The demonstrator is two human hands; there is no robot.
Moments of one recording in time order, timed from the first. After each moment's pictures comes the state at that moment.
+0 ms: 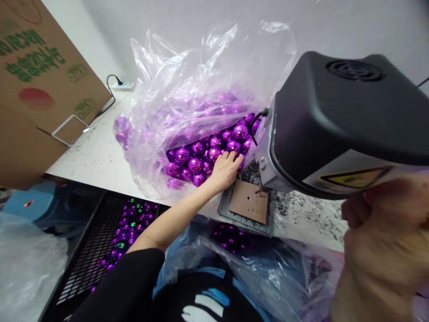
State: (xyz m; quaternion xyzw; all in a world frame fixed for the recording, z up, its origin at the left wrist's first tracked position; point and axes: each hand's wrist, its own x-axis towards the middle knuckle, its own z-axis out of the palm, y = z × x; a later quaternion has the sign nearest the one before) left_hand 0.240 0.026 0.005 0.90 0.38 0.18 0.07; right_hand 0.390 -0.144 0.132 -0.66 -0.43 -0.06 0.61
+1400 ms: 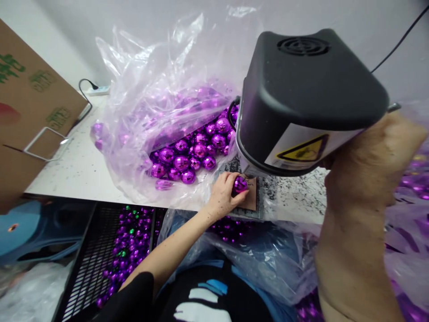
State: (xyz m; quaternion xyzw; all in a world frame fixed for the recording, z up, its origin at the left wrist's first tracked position) left_hand 0.241 -0.066 -0.013 0.85 0.36 0.28 0.27; right_hand 0.418 -0.099 0.154 -0.61 -0.47 -0.03 0.64
